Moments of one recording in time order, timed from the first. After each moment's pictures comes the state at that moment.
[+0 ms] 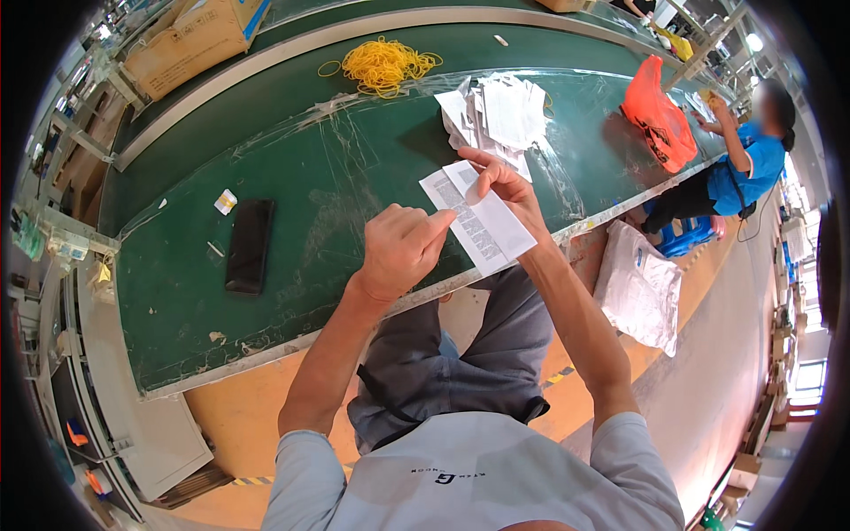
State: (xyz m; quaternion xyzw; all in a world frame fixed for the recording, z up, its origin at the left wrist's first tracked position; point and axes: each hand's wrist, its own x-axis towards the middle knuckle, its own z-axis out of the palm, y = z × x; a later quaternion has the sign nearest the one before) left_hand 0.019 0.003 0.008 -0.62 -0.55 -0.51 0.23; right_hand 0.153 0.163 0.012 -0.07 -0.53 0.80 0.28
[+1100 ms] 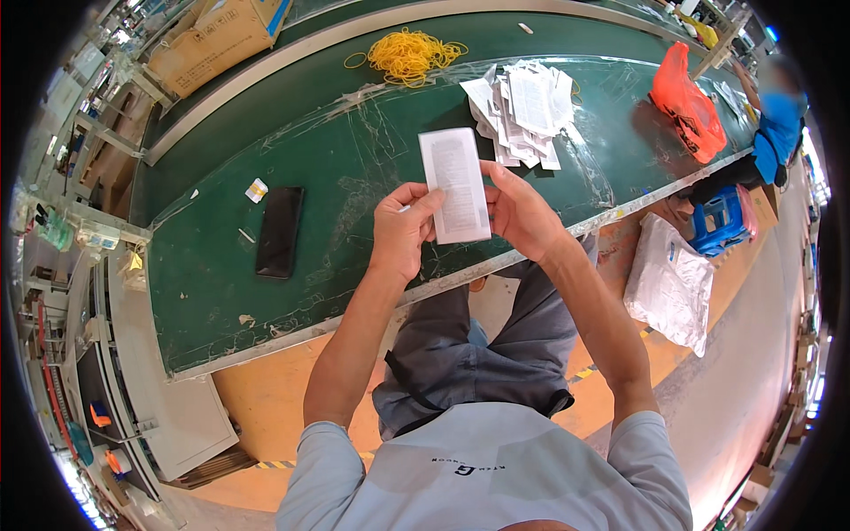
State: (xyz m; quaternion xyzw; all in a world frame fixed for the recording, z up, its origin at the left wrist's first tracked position) left_hand 0.015 -0.010 0.007 -0.10 -0.48 -0.75 -0.45; right_hand 0.154 0.135 0.029 -0.17 -0.46 0.86 0.11
